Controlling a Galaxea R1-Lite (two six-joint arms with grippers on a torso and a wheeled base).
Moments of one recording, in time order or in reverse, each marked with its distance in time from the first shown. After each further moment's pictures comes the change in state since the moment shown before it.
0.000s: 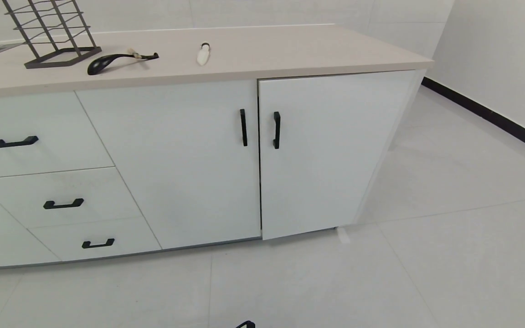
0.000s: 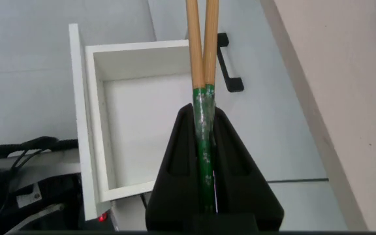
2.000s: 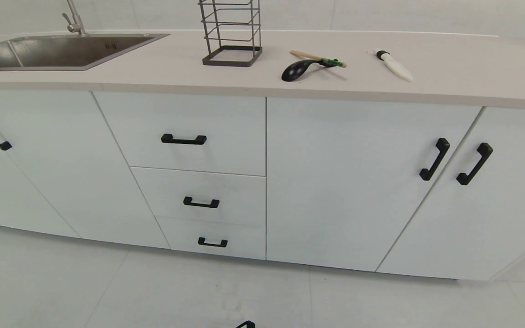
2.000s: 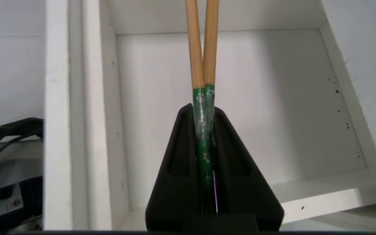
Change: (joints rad) left arm -0.003 -0.008 0.000 -0.003 0.003 -0.012; right arm 0.000 0.002 0.000 0.001 -0.005 -0.001
